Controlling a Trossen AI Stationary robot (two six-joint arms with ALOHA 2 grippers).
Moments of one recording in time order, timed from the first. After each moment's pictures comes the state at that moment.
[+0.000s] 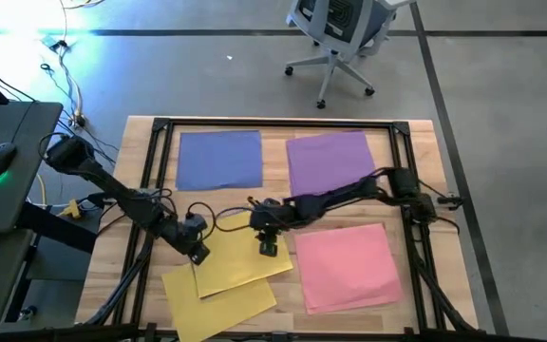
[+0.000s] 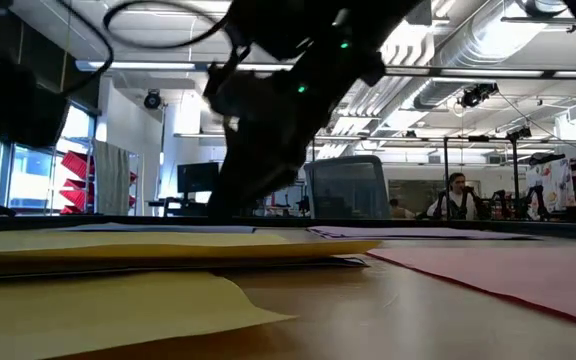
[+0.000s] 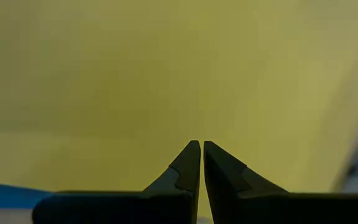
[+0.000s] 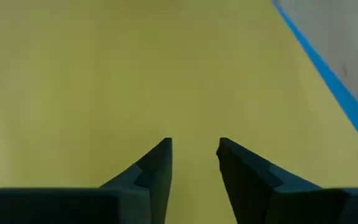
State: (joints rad) left arm -0.59 1.17 0.37 -0.27 -0.10 -1.46; right arm 0.12 2.20 1.53 -0.32 -0.03 0.23
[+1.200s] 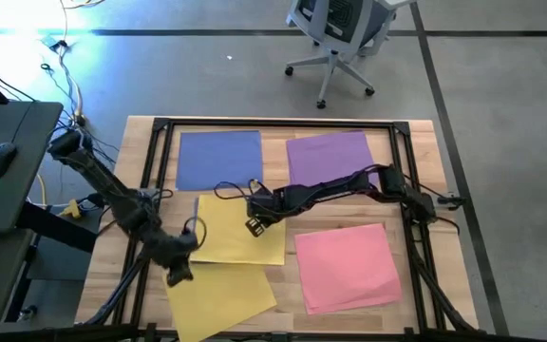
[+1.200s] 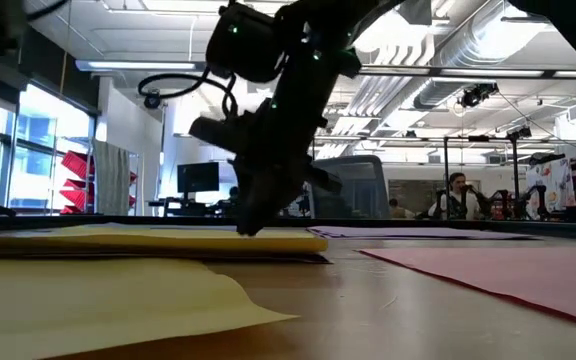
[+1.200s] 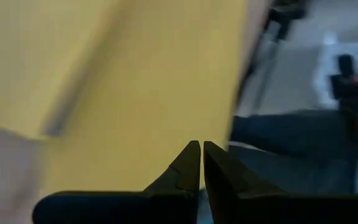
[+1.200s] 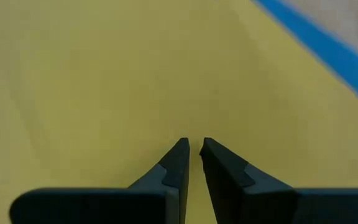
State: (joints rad) left arm -0.83 1.07 0.54 -0.21 0.00 -1.41; right arm 0.07 2.25 1.71 -0.63 0.14 0.86
